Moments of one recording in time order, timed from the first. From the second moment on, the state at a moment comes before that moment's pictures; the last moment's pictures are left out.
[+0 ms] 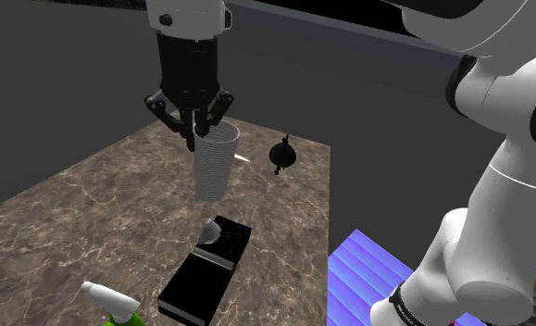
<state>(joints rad) 0.28 0.17 0.49 -1.40 -0.13 1.49 0.94</state>
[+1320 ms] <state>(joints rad) 0.29 0.05 0.50 -1.73 -0.08 1.71 0.98</state>
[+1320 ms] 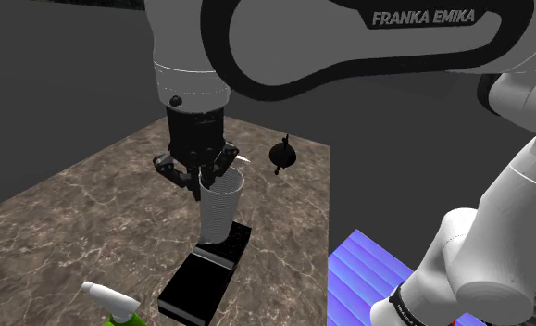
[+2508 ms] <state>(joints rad) 0.29 0.05 0.50 -1.85 -0.08 1.83 0.99</state>
